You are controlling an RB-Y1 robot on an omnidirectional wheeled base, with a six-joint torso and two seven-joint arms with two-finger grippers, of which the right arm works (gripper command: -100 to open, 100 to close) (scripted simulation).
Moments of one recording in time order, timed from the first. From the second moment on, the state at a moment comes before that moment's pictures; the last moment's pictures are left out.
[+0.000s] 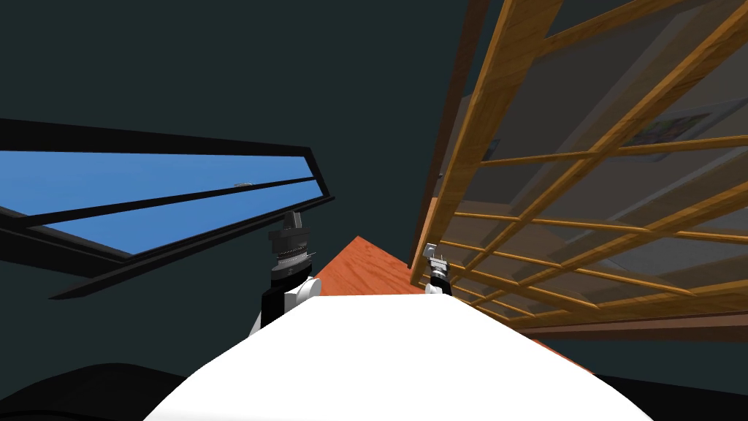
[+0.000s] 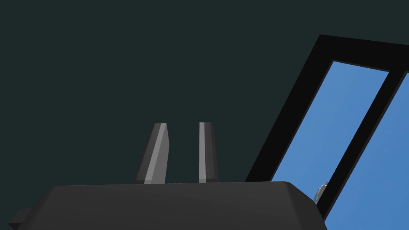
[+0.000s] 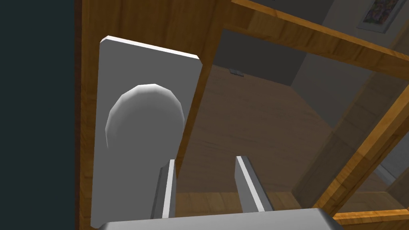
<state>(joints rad) -0.14 -0.12 -0.28 -0.52 -0.42 -0.90 -1.09</state>
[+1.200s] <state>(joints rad) -0.16 -0.11 -0.27 -0.49 -0.46 -0.91 -1.20</state>
